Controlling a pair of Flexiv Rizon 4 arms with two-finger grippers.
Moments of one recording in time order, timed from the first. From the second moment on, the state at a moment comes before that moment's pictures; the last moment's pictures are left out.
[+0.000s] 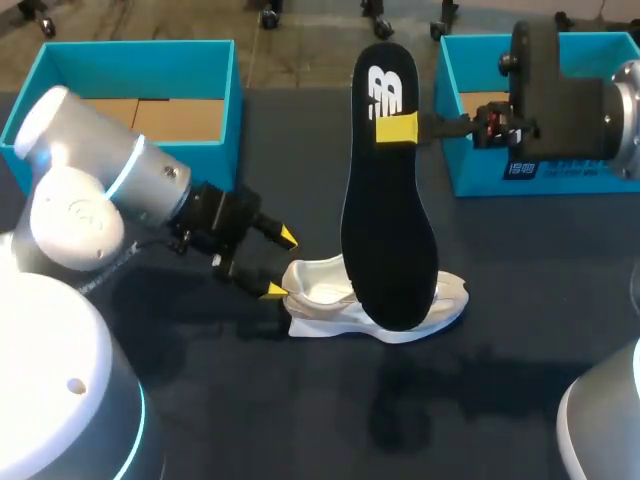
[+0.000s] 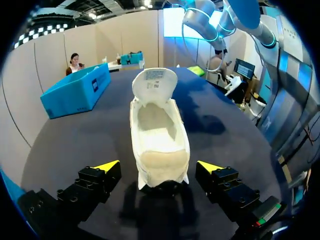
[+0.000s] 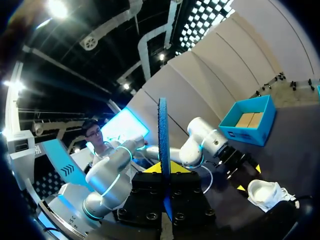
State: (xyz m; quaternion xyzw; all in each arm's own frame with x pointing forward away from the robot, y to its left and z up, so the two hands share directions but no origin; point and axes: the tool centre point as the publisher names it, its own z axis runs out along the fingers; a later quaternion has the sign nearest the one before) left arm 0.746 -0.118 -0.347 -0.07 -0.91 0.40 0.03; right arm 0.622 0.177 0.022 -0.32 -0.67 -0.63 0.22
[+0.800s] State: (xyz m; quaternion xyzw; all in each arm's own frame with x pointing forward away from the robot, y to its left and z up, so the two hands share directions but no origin) left arm 0.740 -0.125 -0.305 -0.06 -0.97 0.23 0.06; right arm 0.622 0.177 0.022 -0.32 -0.67 -0.63 0.22
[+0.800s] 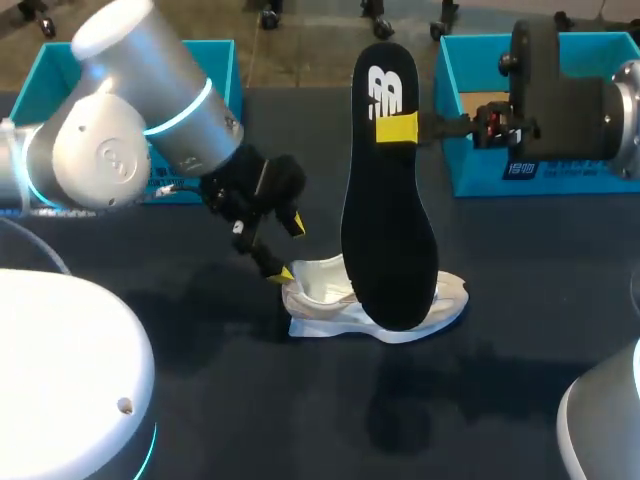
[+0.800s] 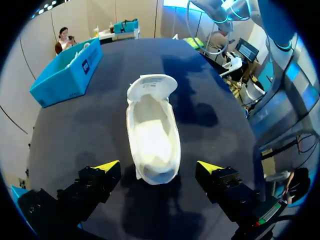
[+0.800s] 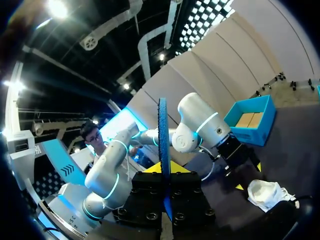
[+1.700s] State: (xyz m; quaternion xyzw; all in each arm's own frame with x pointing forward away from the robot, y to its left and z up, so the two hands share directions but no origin) left arm 0.732 -0.139 -0.310 0.01 -1.00 0.06 0.03; right arm 0.622 0.177 0.022 -0.32 -0.67 -0.63 0.22
